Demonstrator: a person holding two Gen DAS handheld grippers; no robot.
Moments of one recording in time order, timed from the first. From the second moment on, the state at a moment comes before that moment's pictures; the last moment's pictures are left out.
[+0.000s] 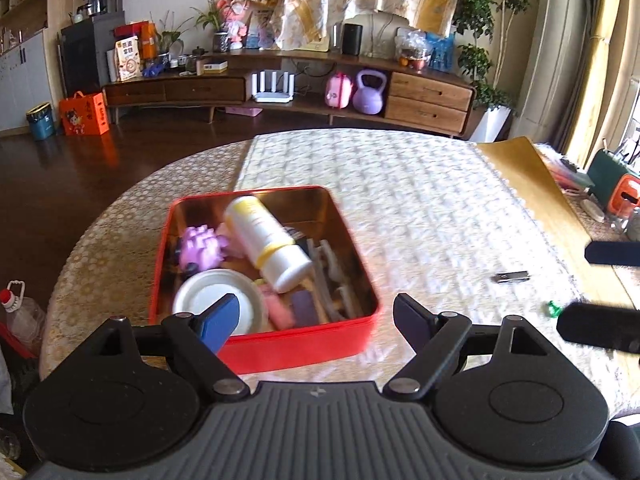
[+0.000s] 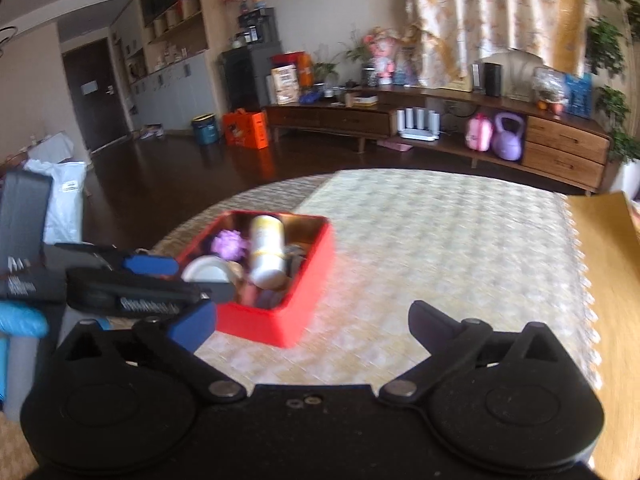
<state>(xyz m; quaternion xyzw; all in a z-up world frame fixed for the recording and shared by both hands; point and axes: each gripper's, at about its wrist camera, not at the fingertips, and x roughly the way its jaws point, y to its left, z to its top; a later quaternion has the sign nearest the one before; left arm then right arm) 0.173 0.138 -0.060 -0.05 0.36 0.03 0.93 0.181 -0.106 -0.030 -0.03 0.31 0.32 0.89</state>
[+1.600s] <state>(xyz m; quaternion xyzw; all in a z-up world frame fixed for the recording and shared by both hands) 0.348 -0.084 -0.158 -0.04 0.46 -0.08 0.89 0.245 -0.220 -0.160 0.00 0.36 0.21 0.91</state>
